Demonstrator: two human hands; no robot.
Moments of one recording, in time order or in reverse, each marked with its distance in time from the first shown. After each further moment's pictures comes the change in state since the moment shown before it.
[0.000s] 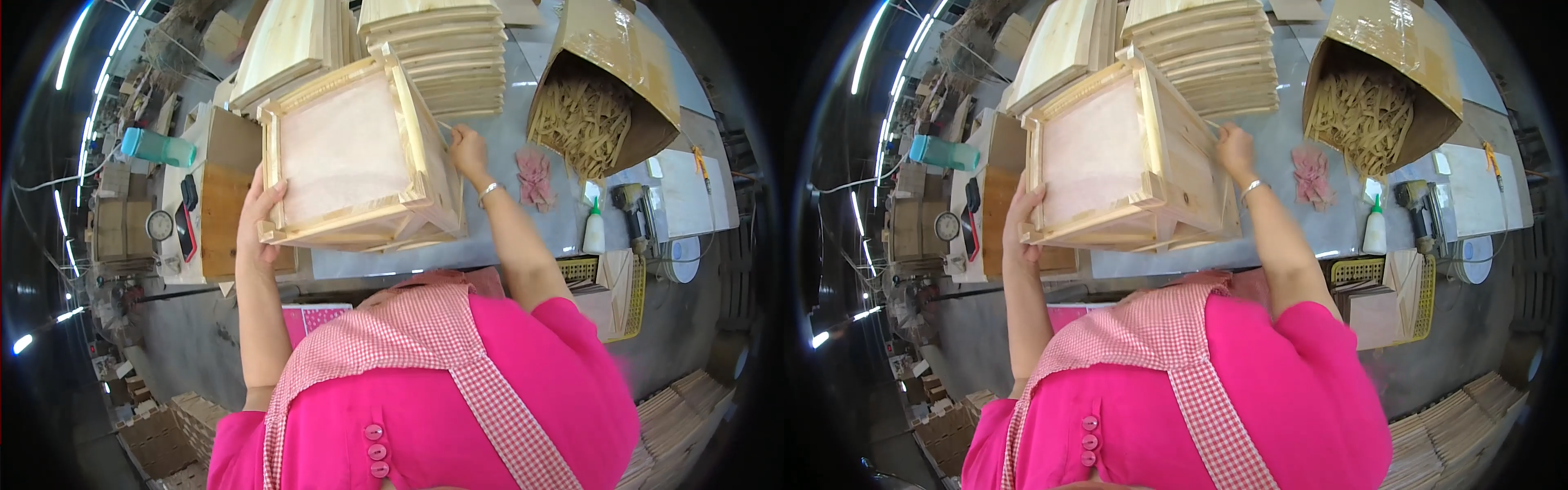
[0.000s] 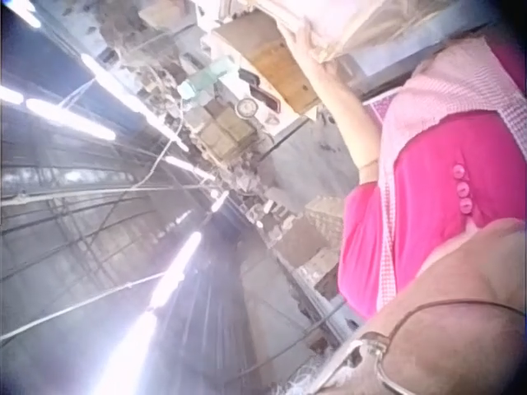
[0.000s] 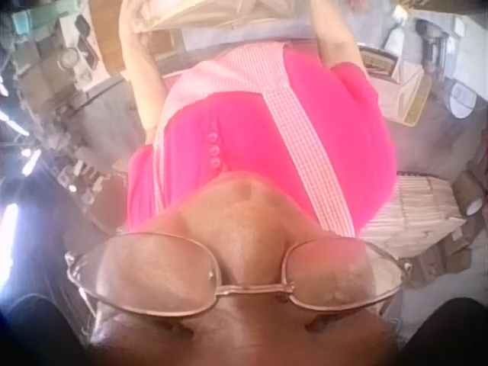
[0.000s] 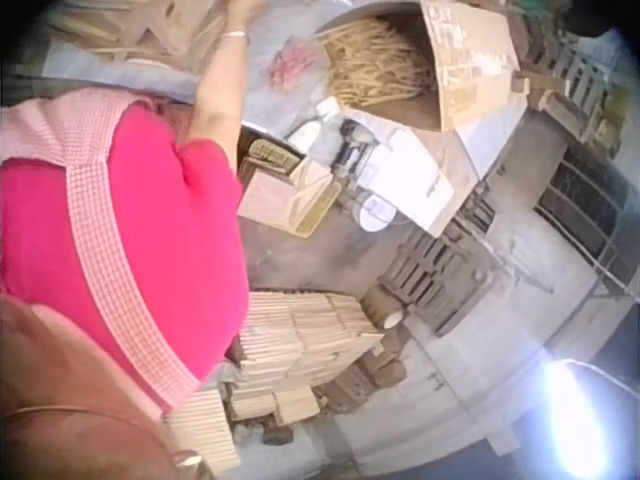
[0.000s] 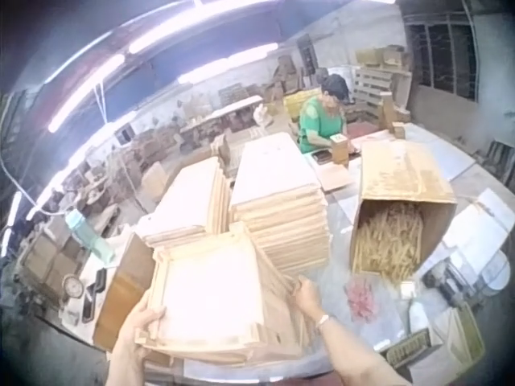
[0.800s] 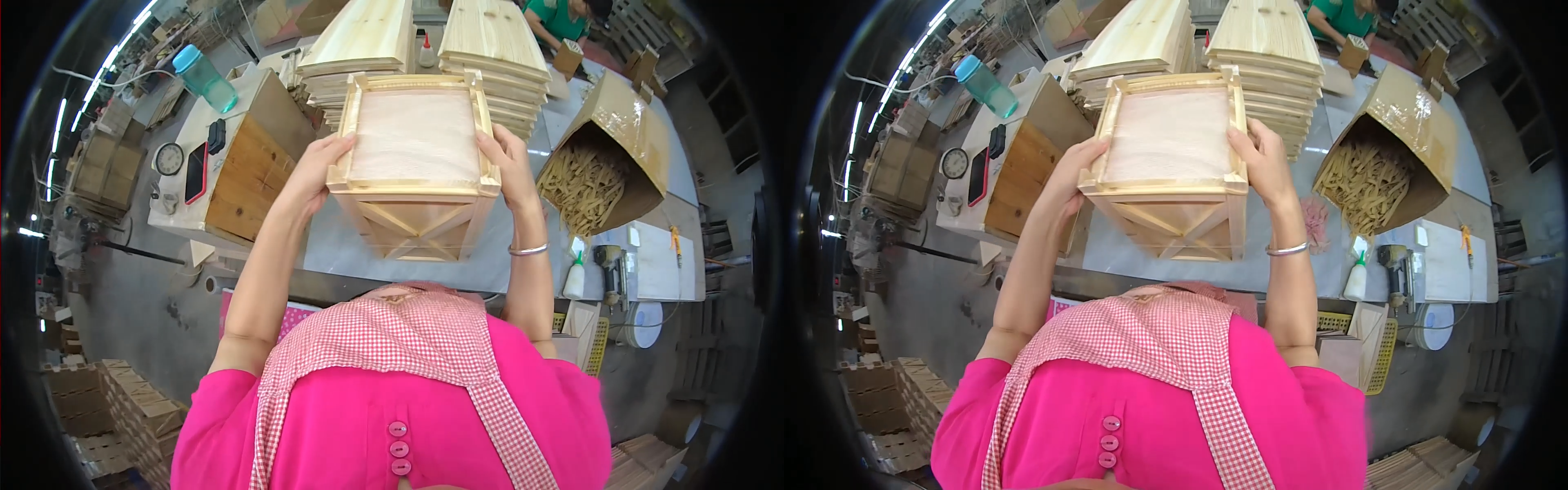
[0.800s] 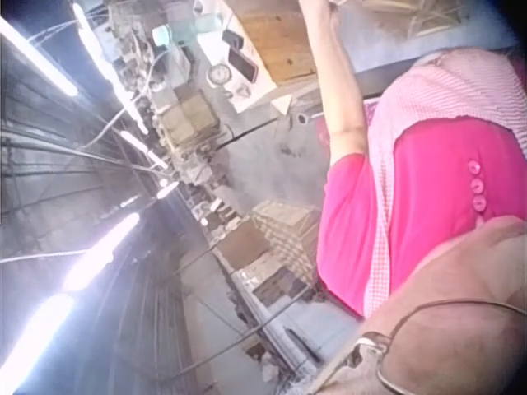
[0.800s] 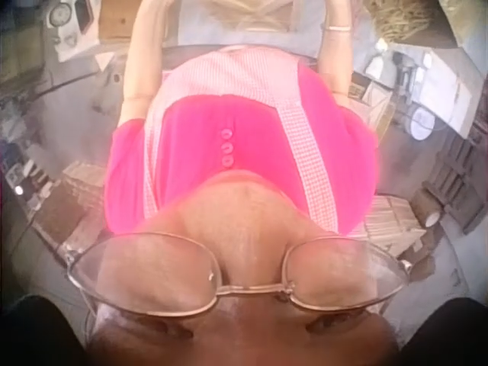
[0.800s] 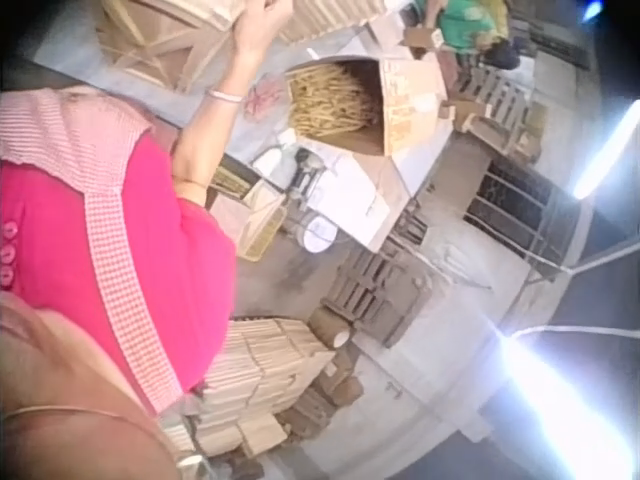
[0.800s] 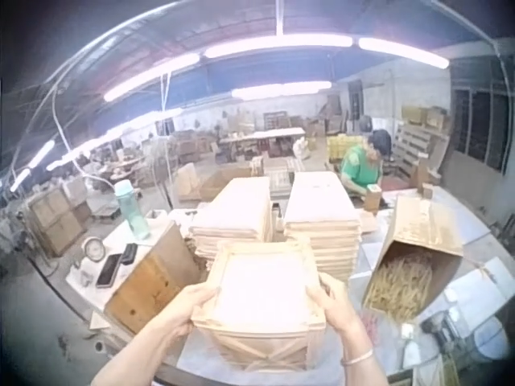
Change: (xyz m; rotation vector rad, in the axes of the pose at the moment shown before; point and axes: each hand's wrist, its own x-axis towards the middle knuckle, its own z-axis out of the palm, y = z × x) left_hand 0.012 -0.005 -0.026 0.010 -0.186 -0.055; right_hand -0.057 -0.205 -0.135 0.620 -0.433 -0.205
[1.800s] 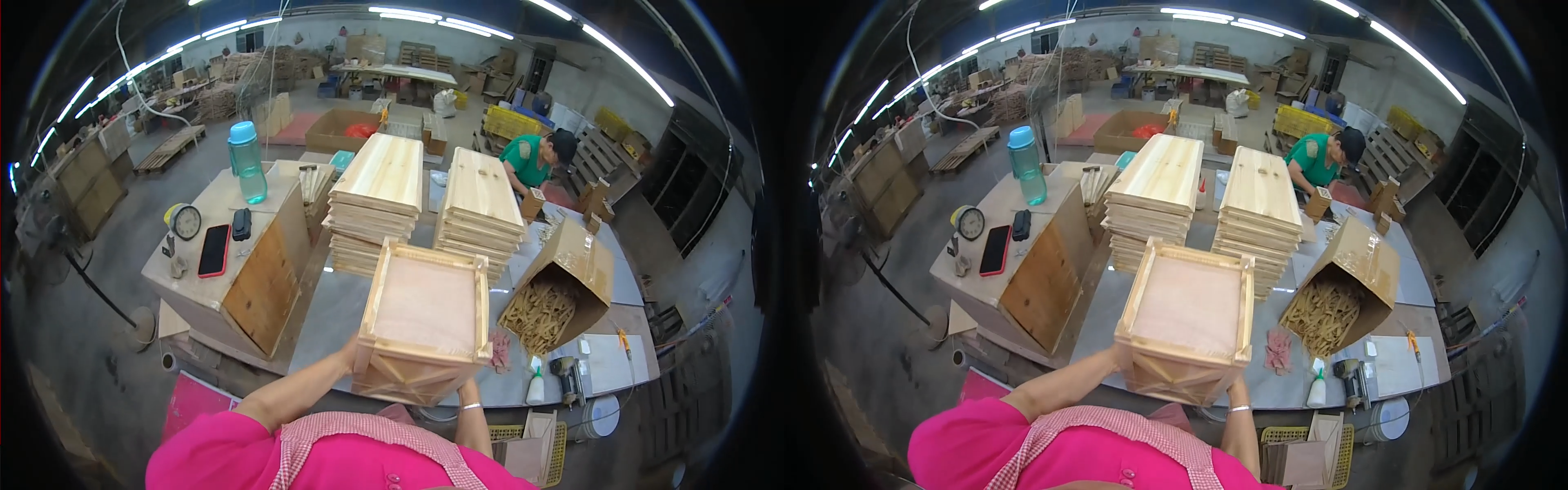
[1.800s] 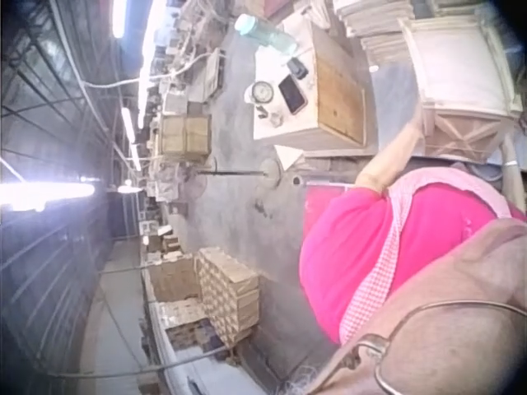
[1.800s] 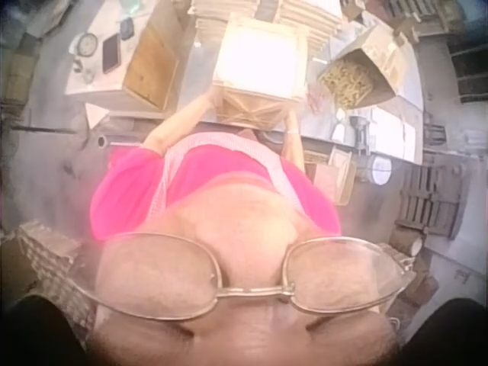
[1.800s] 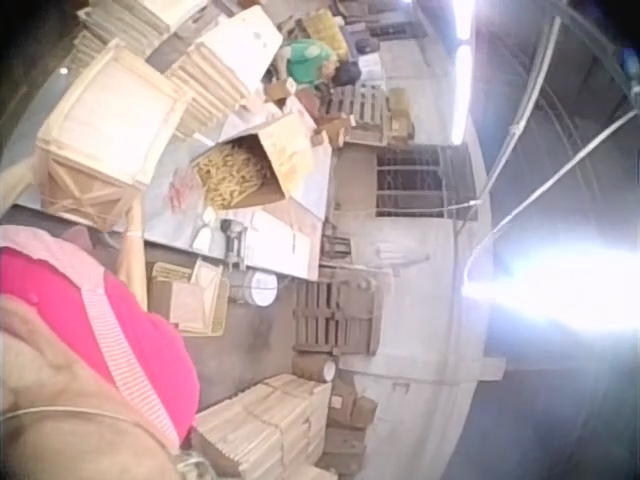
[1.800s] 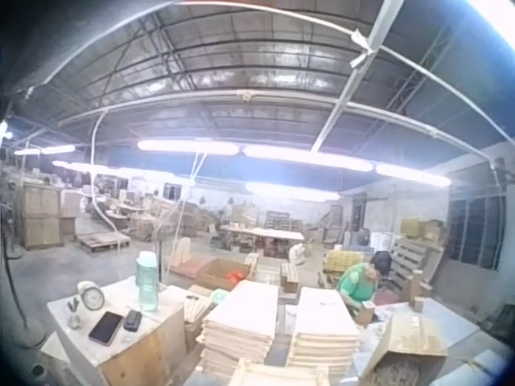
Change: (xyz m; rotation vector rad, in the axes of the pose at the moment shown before) left_hand -0.006 -0.163 -0.027 -0.473 -0.262 -0.112; right_hand -0.045 0.089 0.056 -0.088 0.220 -0.347
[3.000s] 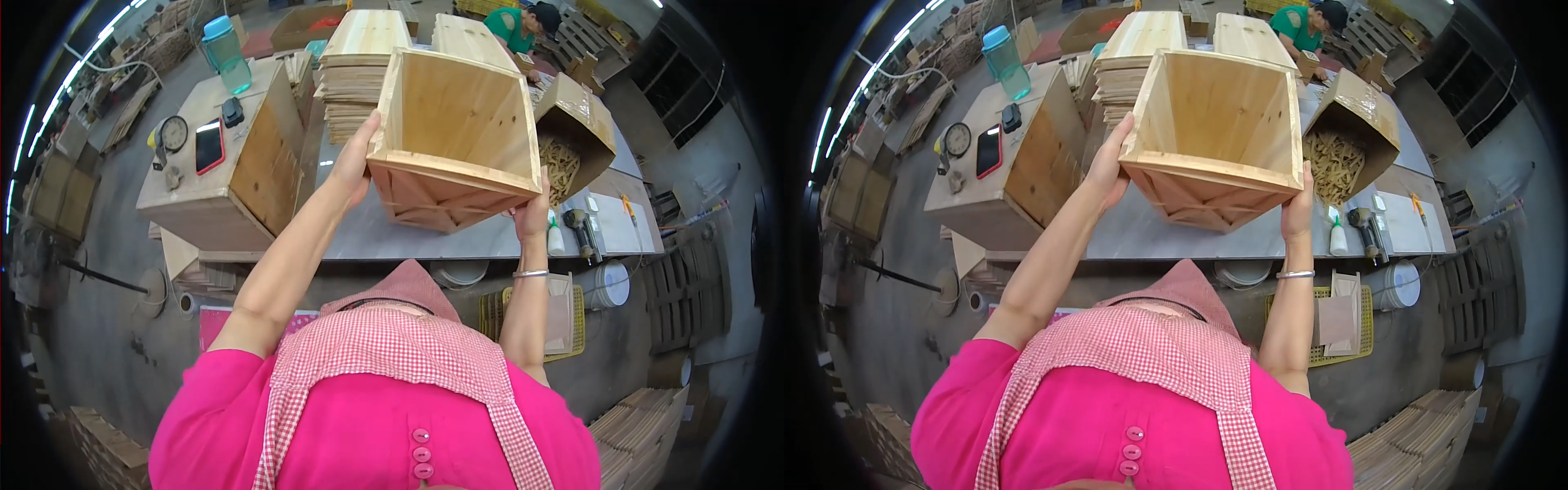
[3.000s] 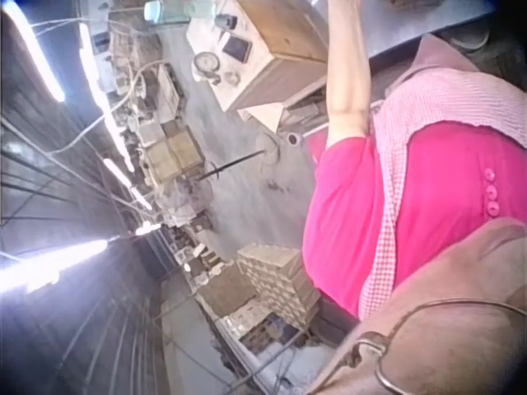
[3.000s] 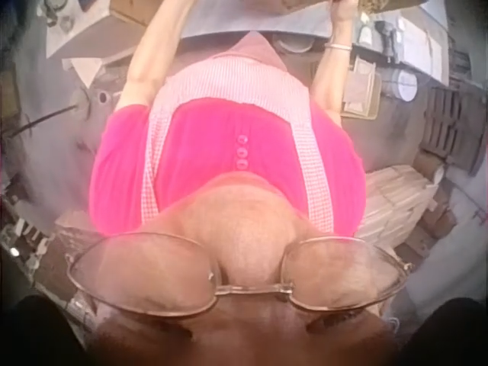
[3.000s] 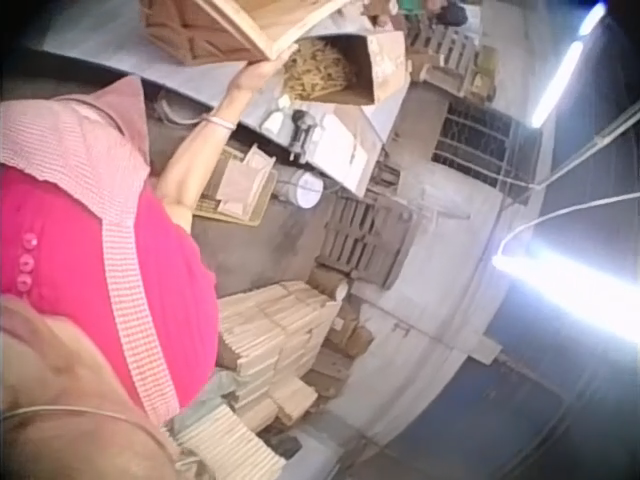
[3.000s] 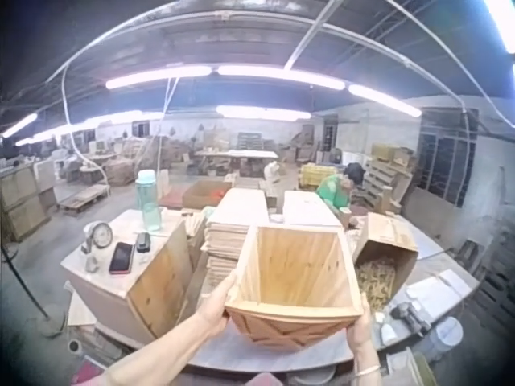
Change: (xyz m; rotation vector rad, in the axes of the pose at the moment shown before) left_hand -0.083 0.116 0.073 0.162 0.008 0.203; right_hand -0.063 -0.102 -0.044 0.340 0.266 0.419
